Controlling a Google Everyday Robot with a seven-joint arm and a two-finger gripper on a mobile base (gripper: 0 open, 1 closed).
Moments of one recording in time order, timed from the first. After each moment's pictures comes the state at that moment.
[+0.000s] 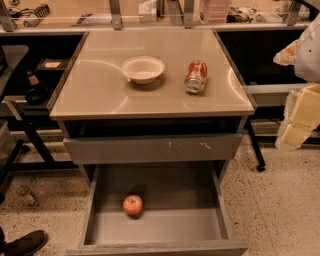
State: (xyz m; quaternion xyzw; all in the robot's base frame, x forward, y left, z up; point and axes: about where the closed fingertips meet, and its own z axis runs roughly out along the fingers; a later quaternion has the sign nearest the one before) arm 0.438 -0.217 0.976 -0.60 0.78 -0.03 0.16
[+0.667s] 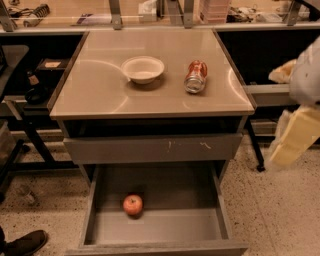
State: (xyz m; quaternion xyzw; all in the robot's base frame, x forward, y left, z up) arm 0.422 -0.200 0.956 -0.59 0.79 0.00 0.19
